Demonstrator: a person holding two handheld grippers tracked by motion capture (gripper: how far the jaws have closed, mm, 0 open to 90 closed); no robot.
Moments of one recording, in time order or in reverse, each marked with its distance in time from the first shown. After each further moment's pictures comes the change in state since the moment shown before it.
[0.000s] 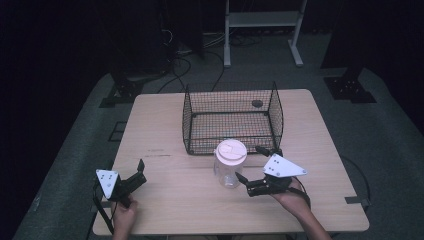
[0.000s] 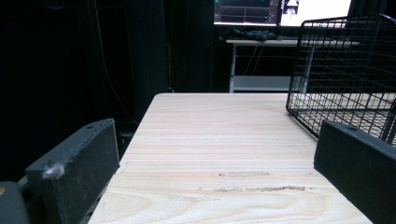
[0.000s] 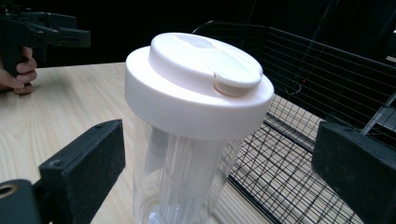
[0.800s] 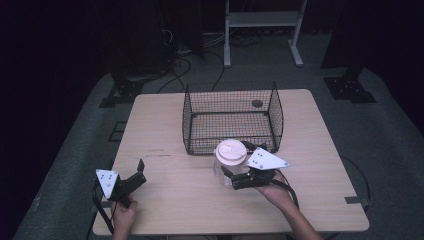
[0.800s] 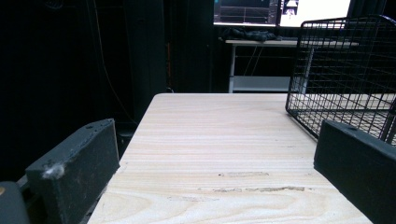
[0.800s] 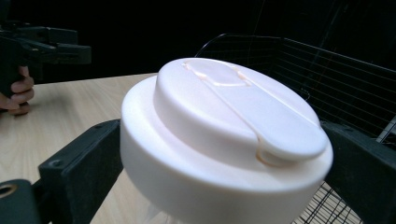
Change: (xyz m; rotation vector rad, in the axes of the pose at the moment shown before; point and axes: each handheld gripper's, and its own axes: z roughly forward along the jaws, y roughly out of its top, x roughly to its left) left arm 0.000 0.000 0.000 -0.002 -0.002 -0.003; right arm 0.008 0.010 0.039 -0.032 0.021 0.012
